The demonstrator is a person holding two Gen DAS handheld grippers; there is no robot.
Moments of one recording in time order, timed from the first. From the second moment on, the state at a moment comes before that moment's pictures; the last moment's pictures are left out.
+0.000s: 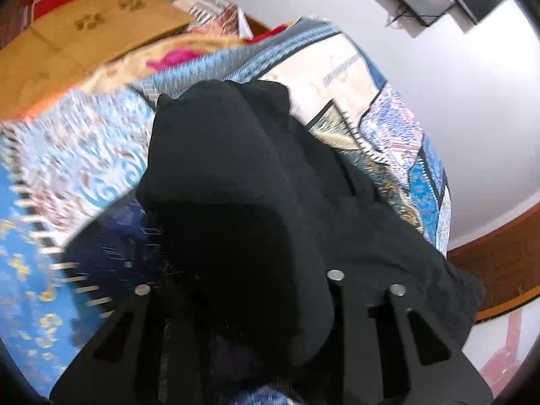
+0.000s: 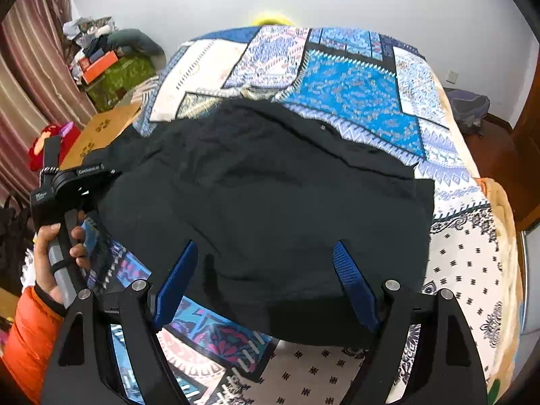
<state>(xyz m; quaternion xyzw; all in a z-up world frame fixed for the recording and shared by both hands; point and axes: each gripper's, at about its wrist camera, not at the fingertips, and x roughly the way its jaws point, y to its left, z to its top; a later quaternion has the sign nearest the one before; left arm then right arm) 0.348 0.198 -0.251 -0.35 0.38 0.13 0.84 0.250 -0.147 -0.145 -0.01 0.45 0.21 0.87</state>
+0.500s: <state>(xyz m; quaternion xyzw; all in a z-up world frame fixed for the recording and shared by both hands) 0.229 0.151 -0.089 -0.11 0.22 0.15 0.96 0.244 -0.052 -0.140 0.00 0.46 0.29 0.84</state>
